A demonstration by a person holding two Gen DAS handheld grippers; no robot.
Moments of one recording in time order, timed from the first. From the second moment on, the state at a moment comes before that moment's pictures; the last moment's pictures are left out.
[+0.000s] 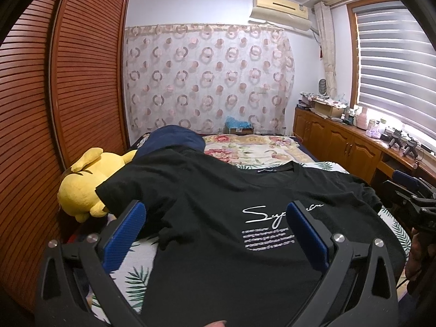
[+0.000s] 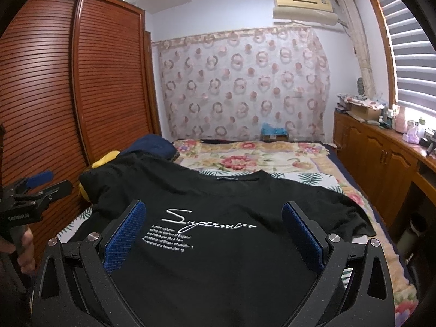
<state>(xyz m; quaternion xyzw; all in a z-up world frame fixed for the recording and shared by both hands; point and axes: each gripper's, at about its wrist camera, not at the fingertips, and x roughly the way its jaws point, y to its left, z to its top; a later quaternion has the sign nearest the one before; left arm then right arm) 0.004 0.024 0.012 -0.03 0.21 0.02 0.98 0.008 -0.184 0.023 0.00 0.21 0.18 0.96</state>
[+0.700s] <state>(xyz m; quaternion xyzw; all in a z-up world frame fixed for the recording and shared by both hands) 0.033 0.122 -0.027 -0.02 0.25 0.06 0.97 0.062 -0.115 -0.019 -0.06 0.26 0.24 0.93</state>
